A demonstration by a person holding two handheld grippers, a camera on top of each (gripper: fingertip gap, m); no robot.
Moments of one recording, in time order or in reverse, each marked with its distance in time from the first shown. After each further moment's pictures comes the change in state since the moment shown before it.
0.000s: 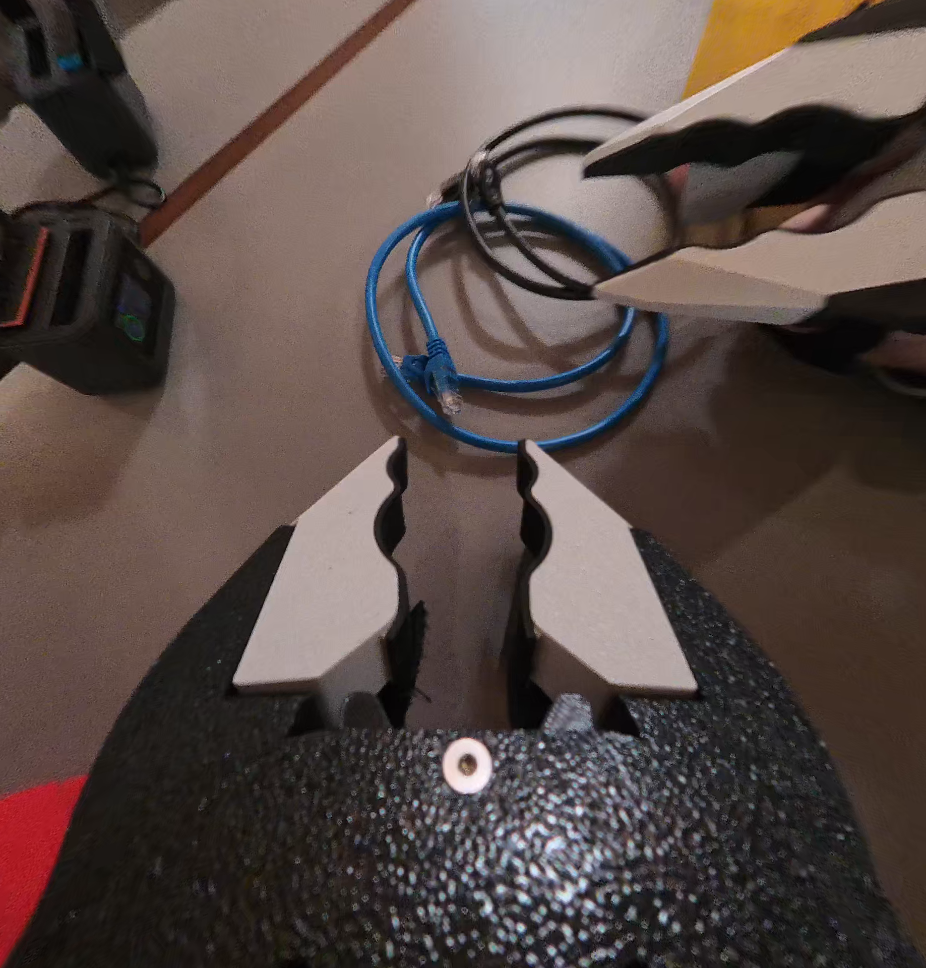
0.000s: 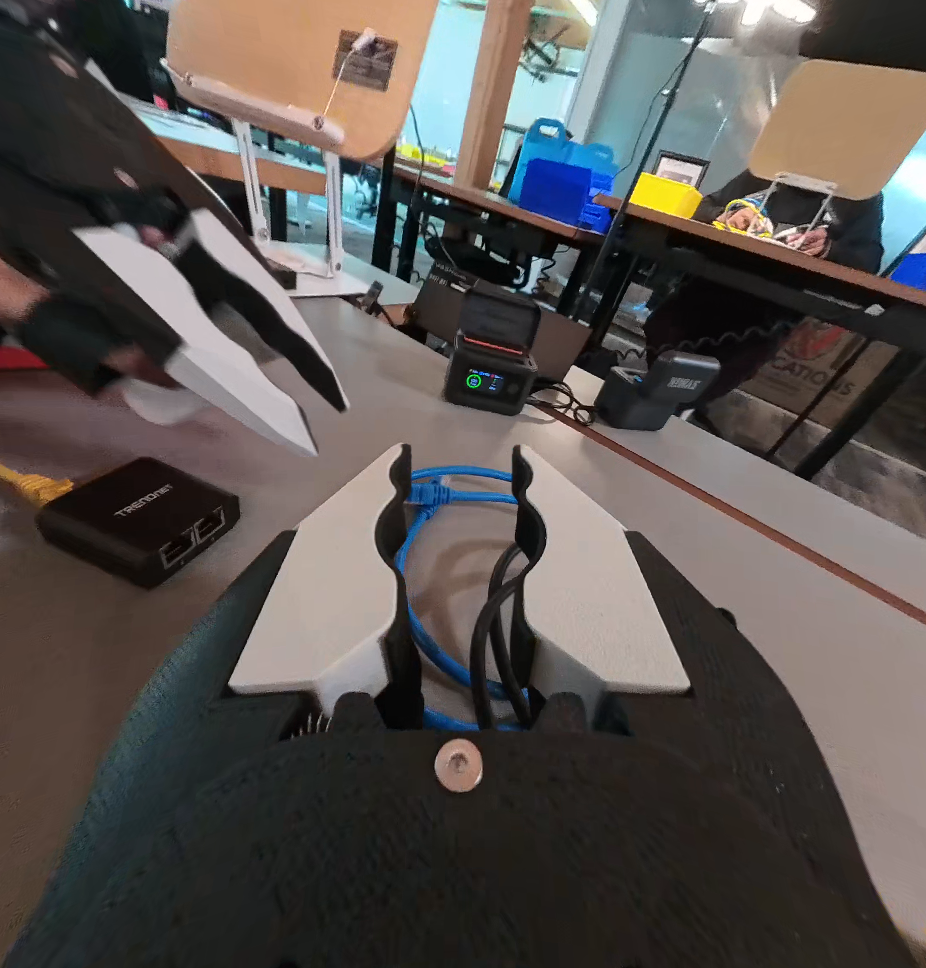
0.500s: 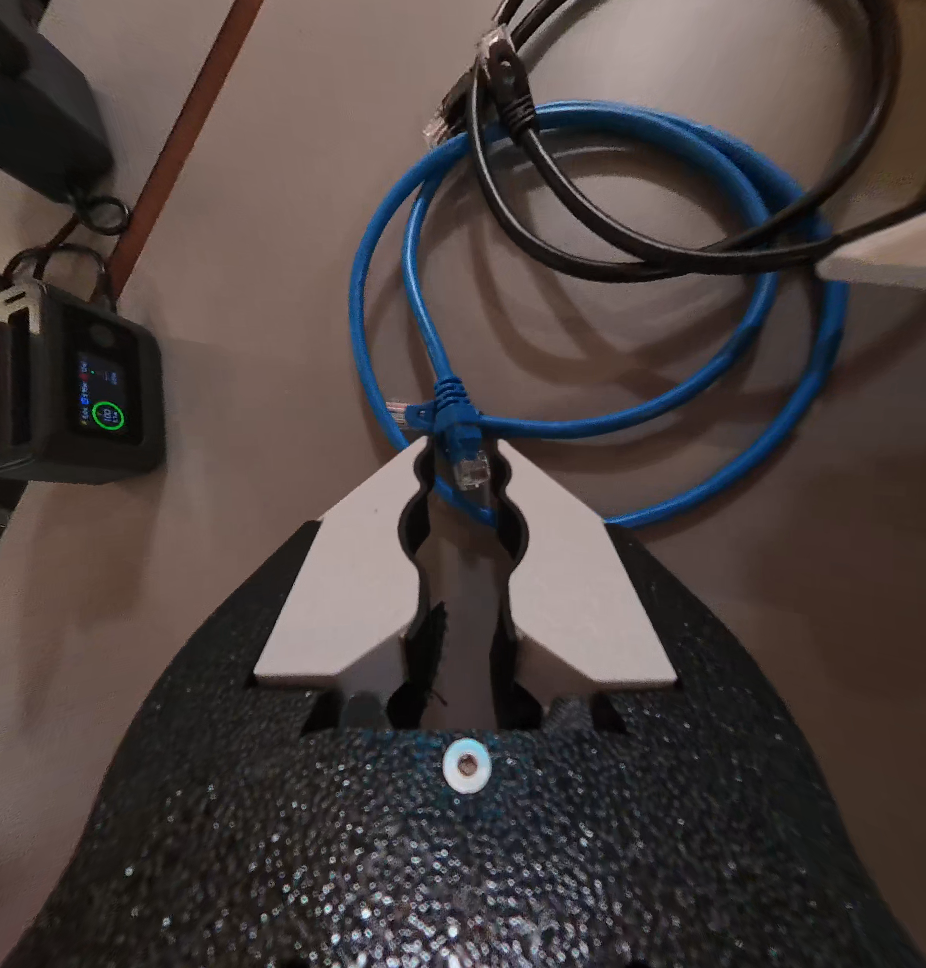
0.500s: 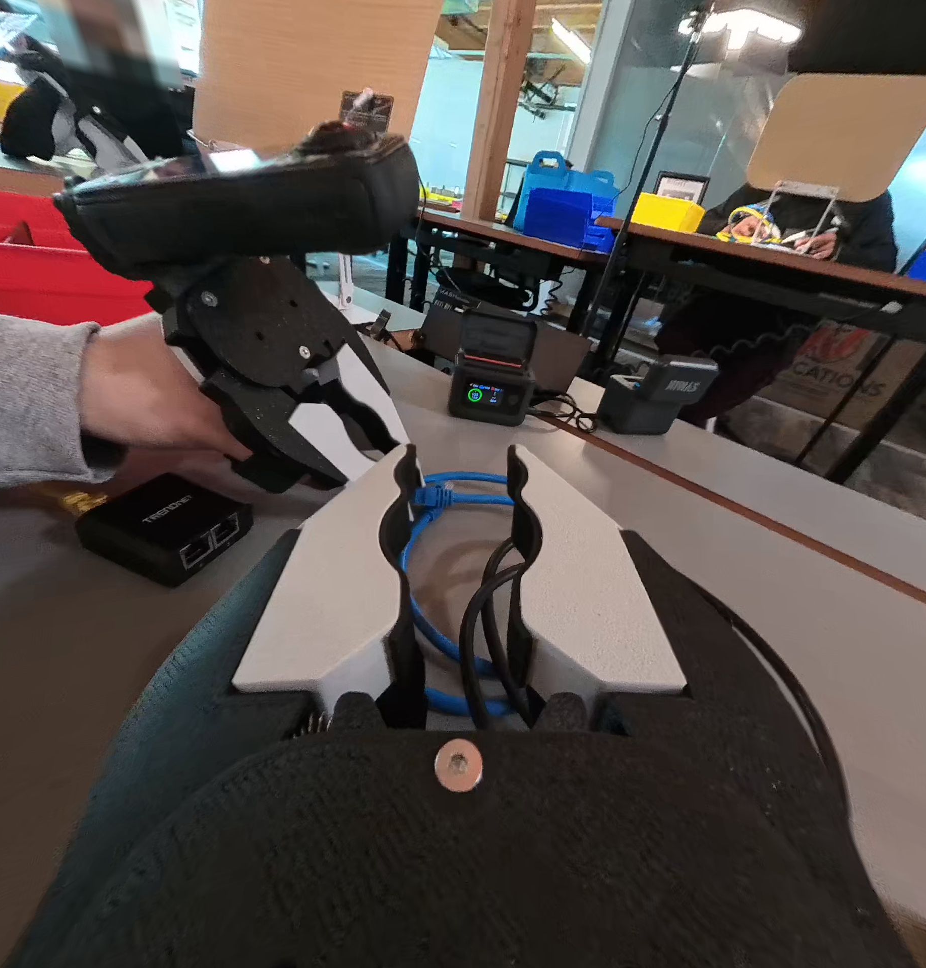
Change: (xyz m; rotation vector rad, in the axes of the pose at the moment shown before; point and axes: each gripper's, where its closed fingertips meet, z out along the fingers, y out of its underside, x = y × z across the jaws) left arm -0.015 0.005 0.070 -0.193 -0.137 0.209; right arm 0.008 -0.004 -0.012 0.048 -0.025 0.067
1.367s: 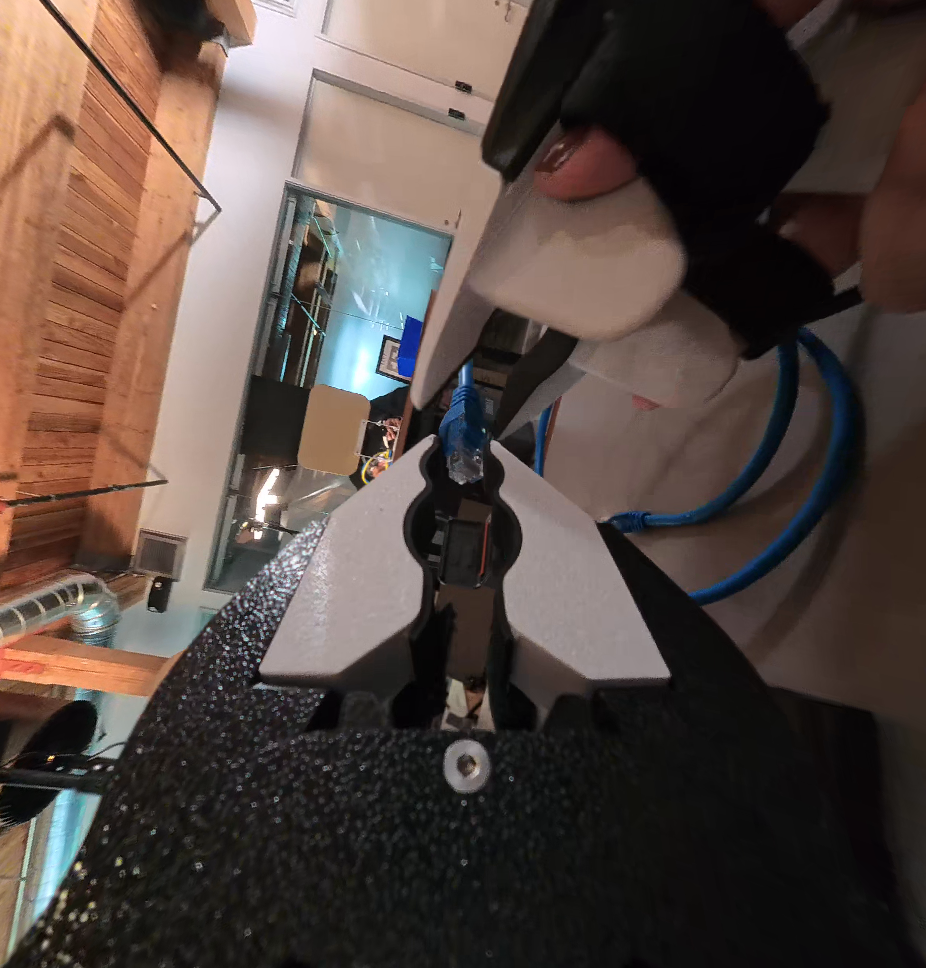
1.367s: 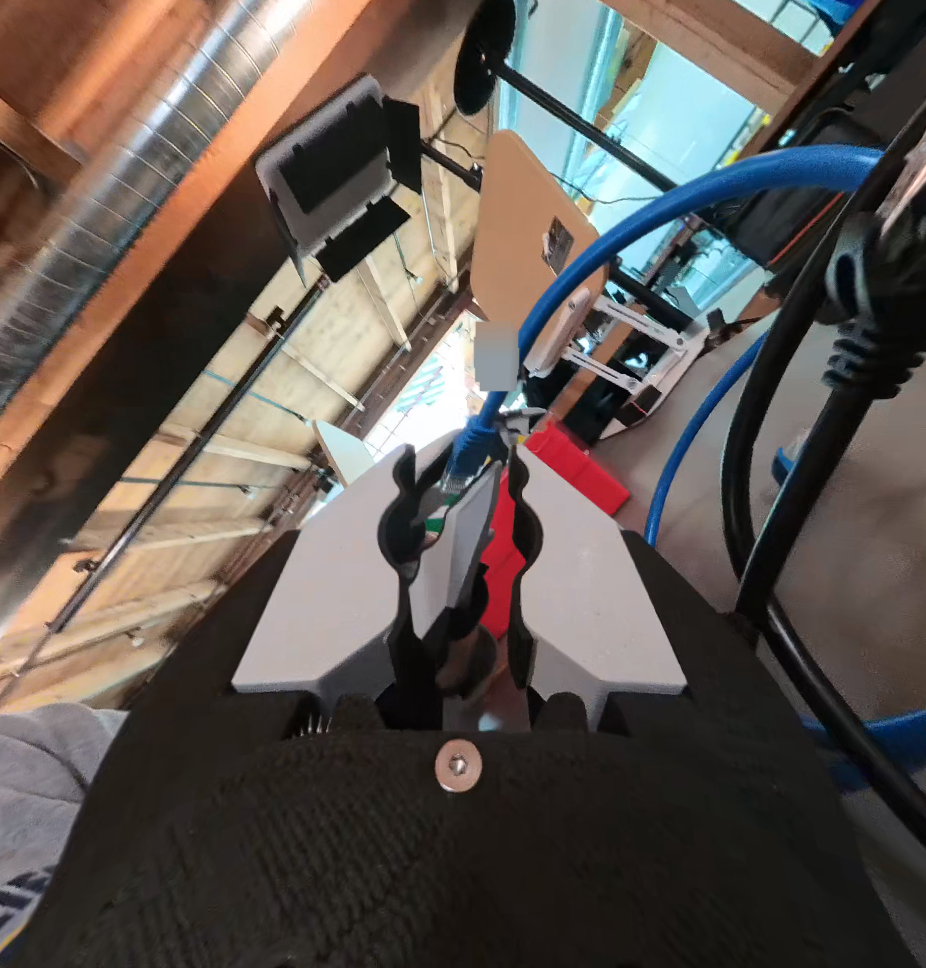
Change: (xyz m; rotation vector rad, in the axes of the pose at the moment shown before) left arm 0.030 -0.067 -0.118 0.421 -0.809 0.733; right arm -0.034 -0.041 0.000 0.233 -0.569 1.254
